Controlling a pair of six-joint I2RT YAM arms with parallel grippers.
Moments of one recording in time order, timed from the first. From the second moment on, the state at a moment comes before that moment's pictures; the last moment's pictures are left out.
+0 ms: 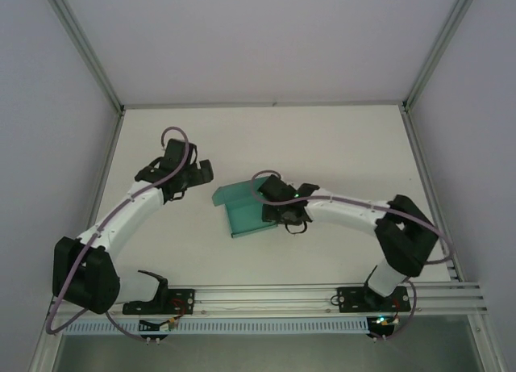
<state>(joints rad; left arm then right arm) -0.33 1.27 1.00 -0.60 -0.21 -0.46 0.91 1.52 1.05 -0.63 0.27 0.73</state>
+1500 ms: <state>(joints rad) -0.48 1.37 1.05 -0.67 0.08 0.04 0.73 1.64 1.21 -0.52 0.03 -0.01</state>
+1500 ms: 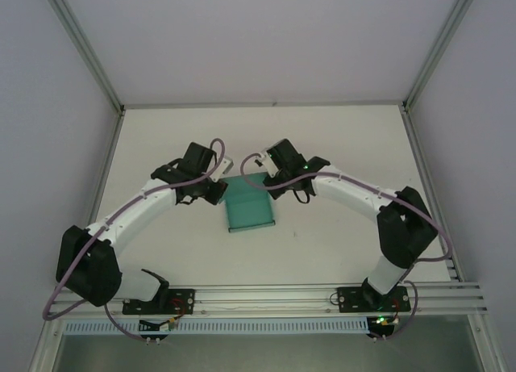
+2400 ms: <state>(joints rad) -0.57 1.79 1.33 -0.34 -0.05 -0.48 0.69 1.78 1.33 -0.47 0.47 0.61</state>
